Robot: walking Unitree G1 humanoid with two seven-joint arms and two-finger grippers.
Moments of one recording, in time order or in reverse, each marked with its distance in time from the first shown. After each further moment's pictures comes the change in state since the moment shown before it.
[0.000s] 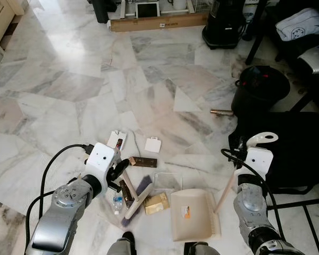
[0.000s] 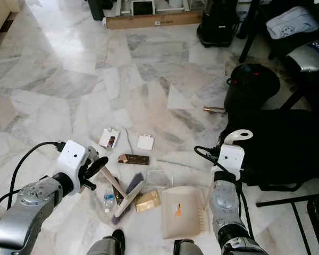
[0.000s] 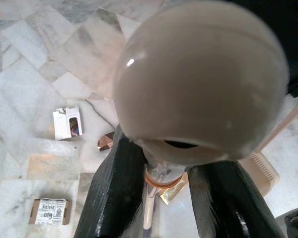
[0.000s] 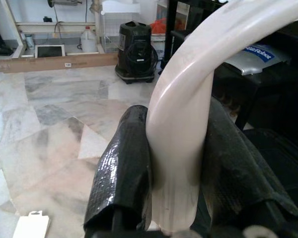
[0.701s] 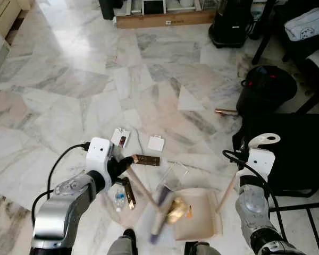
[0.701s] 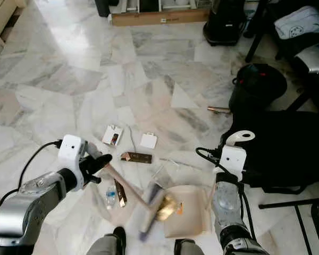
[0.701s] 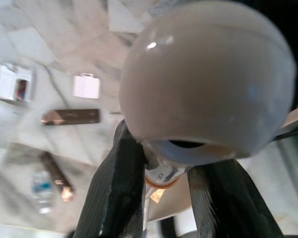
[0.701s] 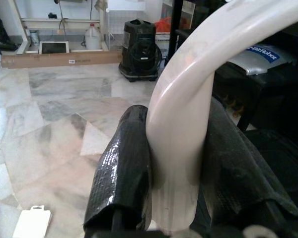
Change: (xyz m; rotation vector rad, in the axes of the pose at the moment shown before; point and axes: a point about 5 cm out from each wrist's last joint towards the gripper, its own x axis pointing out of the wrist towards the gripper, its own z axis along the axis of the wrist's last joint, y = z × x) left arm 0.015 -0.005 0.014 -0.396 0.021 -0.059; right arm -0.005 -0.005 -0.005 -0.014 0.012 0.000
